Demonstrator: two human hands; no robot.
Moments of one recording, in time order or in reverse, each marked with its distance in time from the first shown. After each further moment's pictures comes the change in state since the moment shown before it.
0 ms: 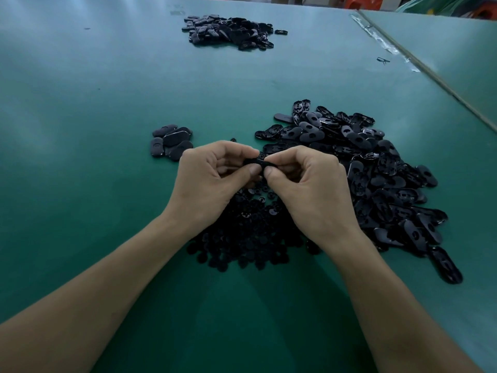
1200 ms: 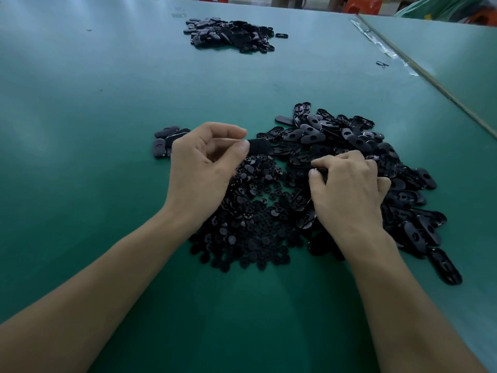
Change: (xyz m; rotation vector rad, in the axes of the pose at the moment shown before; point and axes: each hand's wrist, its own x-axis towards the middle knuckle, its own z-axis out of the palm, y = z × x) left_hand 0.006 0.010 -0.003 0.018 0.198 -0.004; right_hand 0.006 0.026 -0.022 -0.845 0.102 0.242
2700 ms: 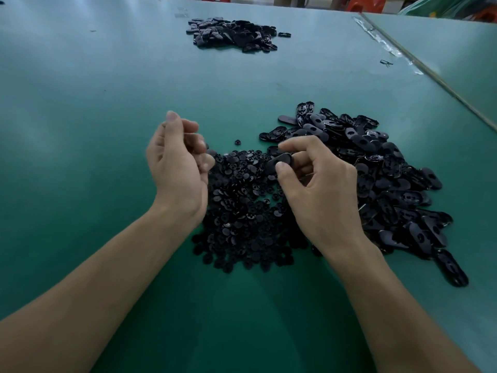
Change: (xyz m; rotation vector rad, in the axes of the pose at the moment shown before) left_hand 0.012 0.005 -0.005 -0.512 0.382 -0.248; right_hand -0.016 -0.030 0.000 0.650 0.100 -0.314
